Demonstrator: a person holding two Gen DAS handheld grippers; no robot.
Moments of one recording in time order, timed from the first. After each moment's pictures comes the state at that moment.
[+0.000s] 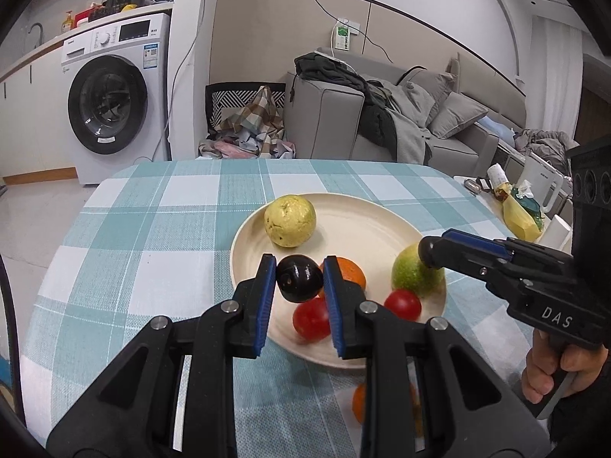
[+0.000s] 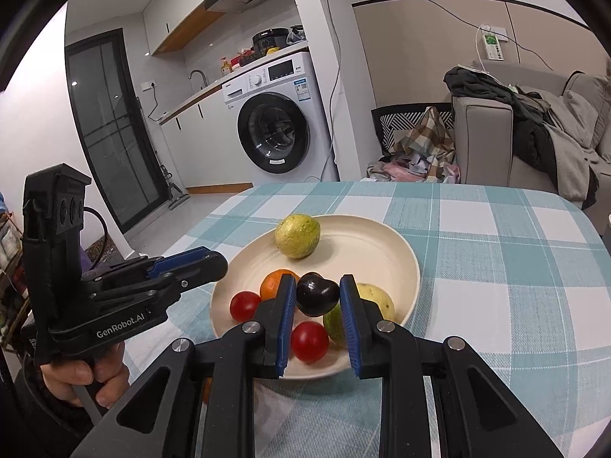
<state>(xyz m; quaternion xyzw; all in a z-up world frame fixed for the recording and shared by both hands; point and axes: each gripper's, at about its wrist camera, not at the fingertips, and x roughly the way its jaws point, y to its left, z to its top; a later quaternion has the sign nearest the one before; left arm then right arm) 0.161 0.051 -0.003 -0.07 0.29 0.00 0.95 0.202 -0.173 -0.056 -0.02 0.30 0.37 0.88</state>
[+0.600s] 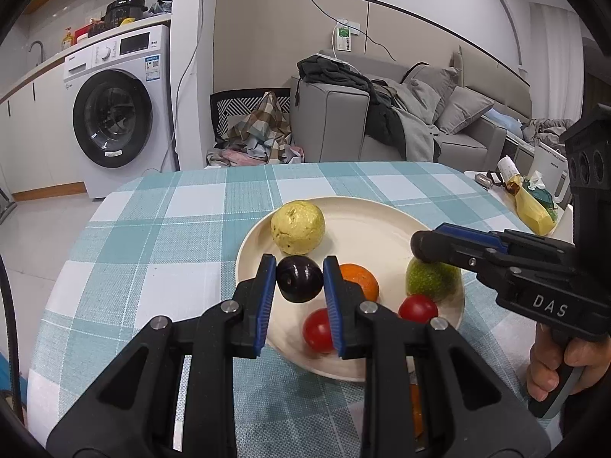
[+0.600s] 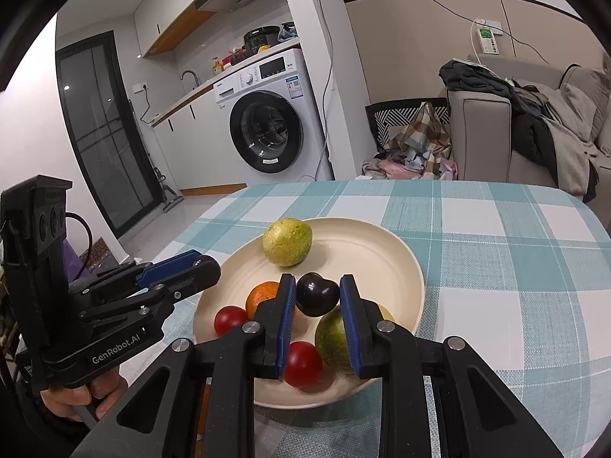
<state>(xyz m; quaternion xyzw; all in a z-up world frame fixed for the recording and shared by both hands) 0.169 0.045 -0.009 -0.04 0.28 0.02 0.96 0.220 -0.160 -0.064 -0.01 0.30 0.36 0.88</state>
